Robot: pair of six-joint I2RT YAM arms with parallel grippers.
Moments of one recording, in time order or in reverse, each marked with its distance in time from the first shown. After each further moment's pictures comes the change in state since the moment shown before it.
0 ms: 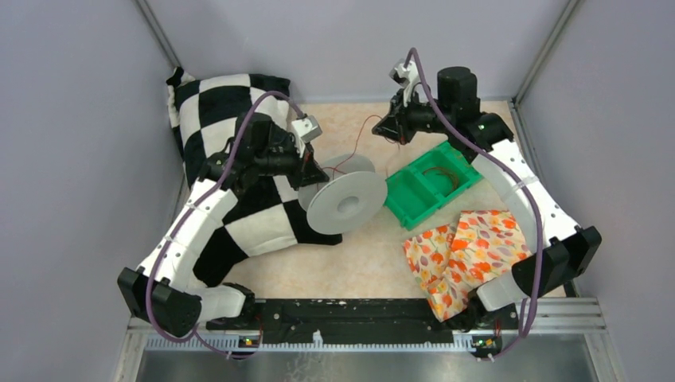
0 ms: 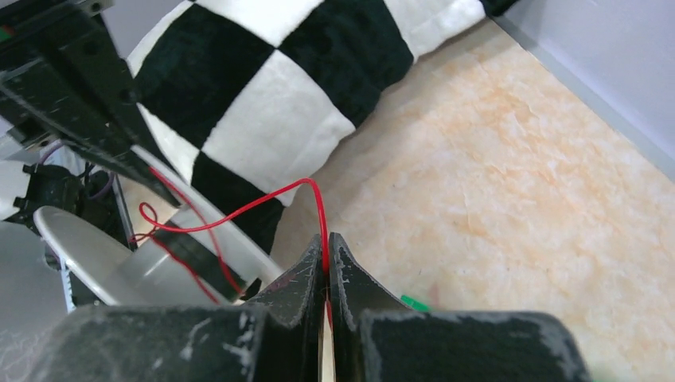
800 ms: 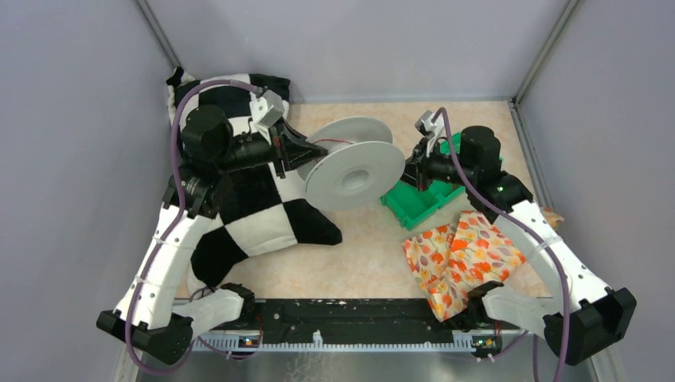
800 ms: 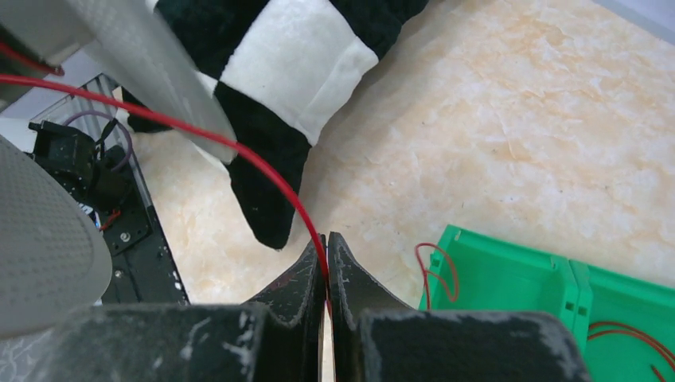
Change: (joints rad) left arm 0.013 -0.167 0.085 0.279 0.172 -0.244; right arm -0.048 -0.401 -0.600 0.237 -0.006 0.109
